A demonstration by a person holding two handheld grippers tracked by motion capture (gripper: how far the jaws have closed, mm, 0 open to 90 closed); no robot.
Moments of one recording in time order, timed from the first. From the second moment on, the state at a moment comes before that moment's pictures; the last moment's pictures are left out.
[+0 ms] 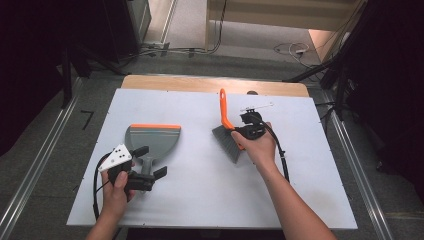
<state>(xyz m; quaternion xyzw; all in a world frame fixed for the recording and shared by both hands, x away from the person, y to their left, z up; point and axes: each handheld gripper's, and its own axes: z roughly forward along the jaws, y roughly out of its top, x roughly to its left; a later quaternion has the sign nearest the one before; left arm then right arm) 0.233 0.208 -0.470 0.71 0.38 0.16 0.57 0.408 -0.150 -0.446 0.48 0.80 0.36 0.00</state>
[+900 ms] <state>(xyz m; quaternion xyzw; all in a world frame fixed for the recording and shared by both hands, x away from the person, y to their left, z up) 0.233 0.208 -0.469 0.71 0.38 0.16 0.57 0.401 -0.177 -0.449 0.53 0.78 0.24 0.24</state>
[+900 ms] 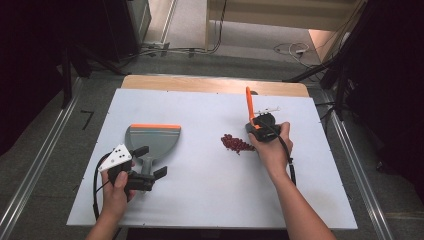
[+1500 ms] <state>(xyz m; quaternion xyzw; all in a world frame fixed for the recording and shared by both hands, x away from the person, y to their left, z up) 0.233 0.209 -0.469 0.71 0.38 0.16 0.57 0.397 -0.175 -0.436 0.50 0.79 0.26 0.24</state>
